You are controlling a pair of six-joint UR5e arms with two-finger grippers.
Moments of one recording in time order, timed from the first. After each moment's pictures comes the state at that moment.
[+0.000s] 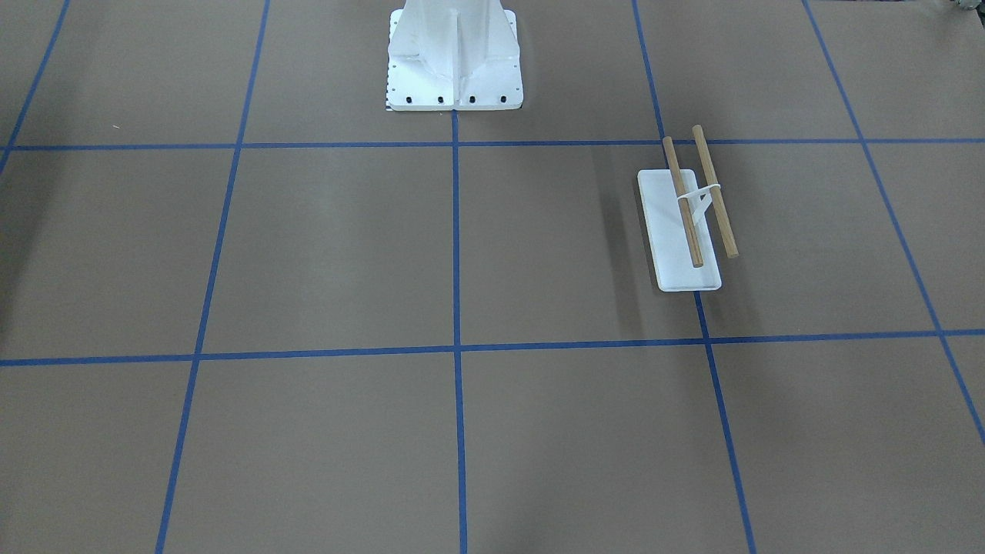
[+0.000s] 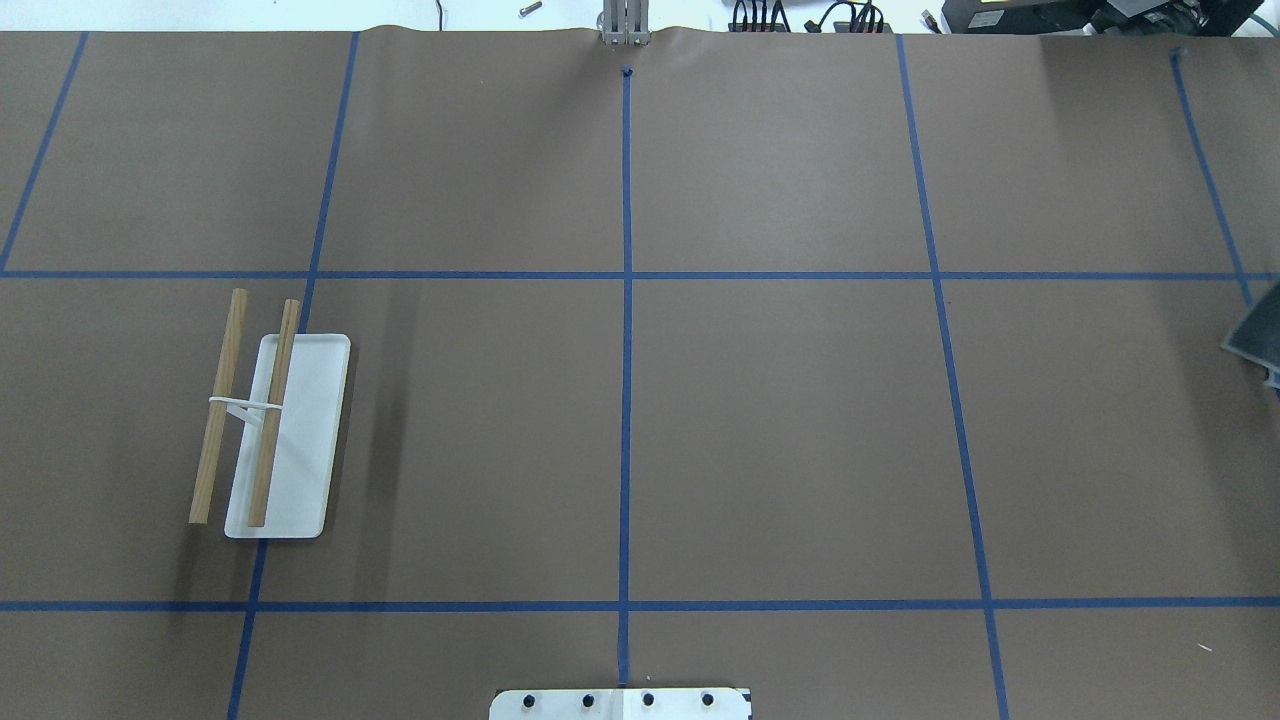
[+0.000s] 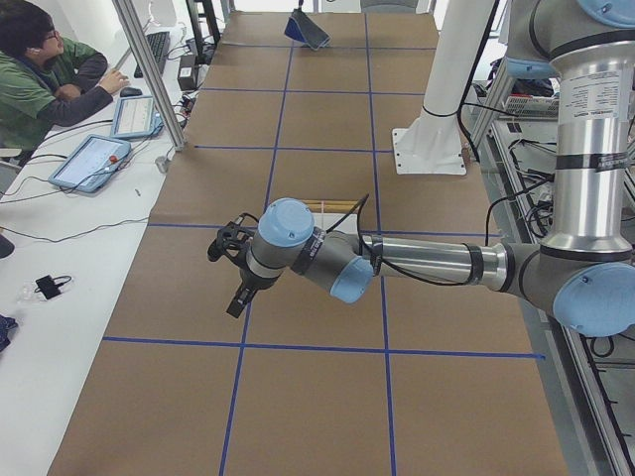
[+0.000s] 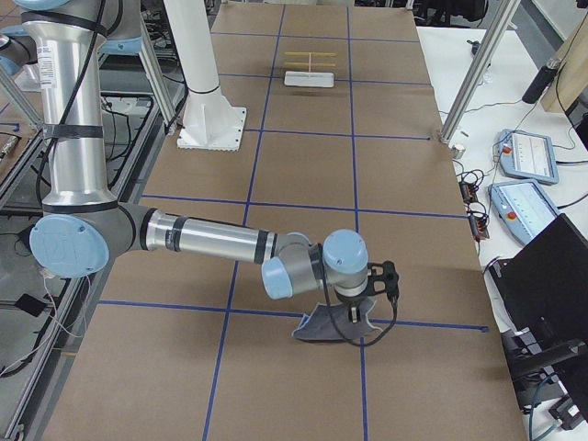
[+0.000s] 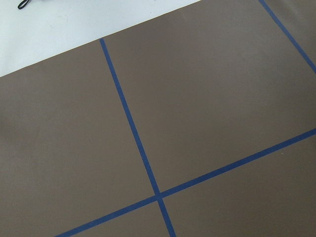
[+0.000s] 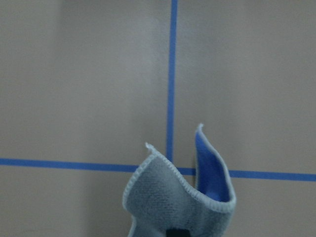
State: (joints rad) left arm -1.59 -1.51 -1.70 -2.06 -2.34 0.01; right arm 1.54 -1.54 1.55 -1.26 2.35 0.24
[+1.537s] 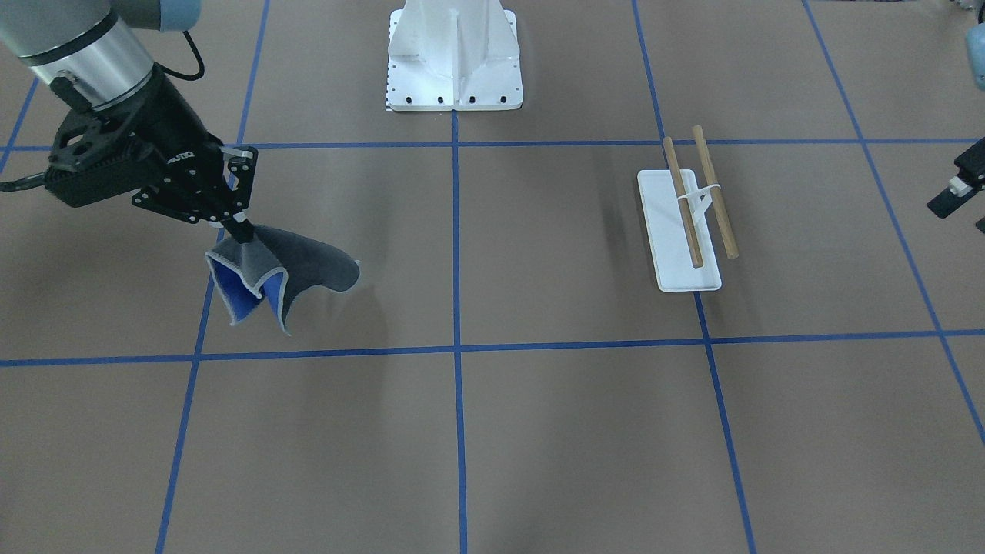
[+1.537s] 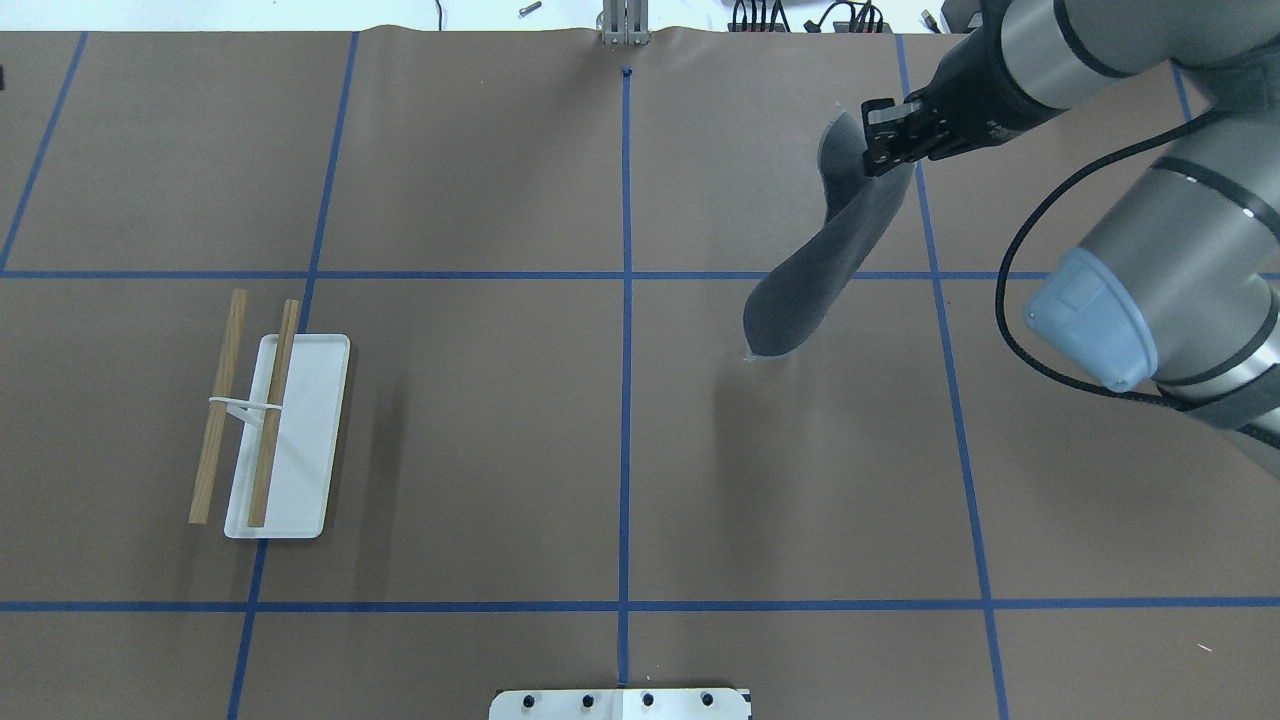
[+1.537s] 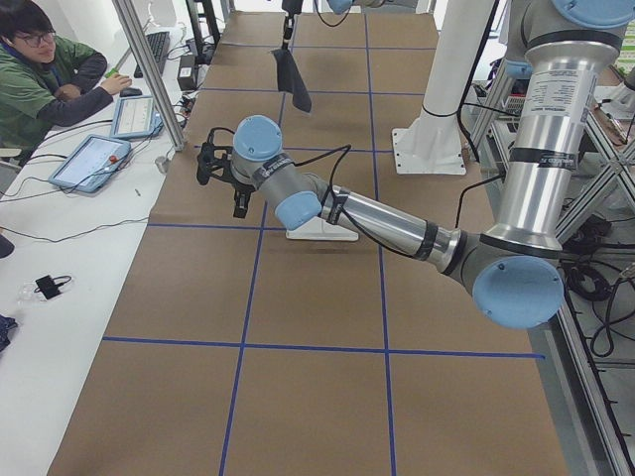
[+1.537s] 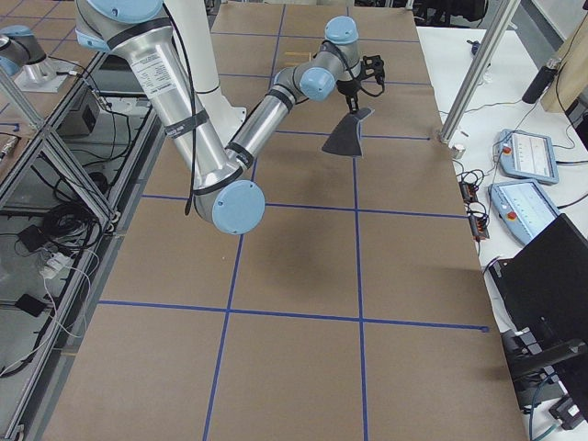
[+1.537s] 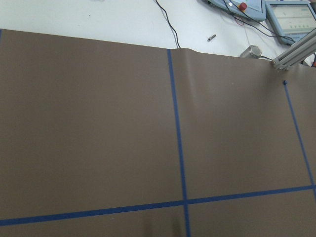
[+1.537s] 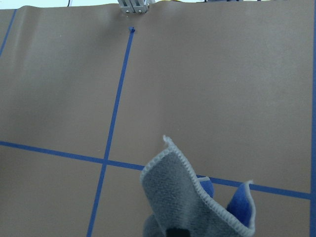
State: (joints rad) left arm -1.38 -1.76 -1.77 -2.20 -2.54 -0.98; right arm 0.93 -1.06 1.99 -1.53 2.12 0.91
